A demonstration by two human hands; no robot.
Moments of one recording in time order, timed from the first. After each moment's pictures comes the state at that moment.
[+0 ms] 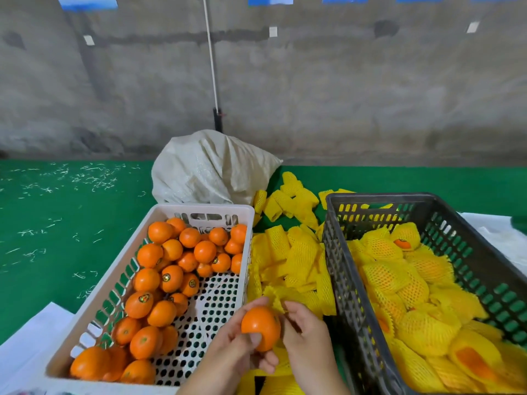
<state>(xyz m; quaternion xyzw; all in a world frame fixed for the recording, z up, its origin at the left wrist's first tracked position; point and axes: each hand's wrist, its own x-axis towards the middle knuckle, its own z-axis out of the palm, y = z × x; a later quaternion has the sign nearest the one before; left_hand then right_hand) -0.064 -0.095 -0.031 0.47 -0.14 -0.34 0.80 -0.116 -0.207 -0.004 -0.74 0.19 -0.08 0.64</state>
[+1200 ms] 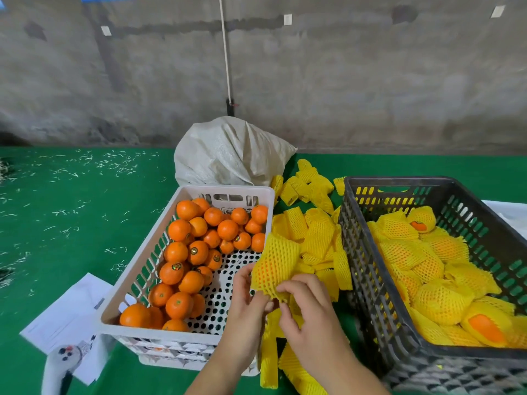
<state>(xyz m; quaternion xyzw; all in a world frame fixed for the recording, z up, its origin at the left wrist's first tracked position) -0.063 -0.047 -0.031 0.57 -0.10 -0.19 0.79 -0.145 -0.171 0.002 -0.89 0.02 -0.27 0.36</state>
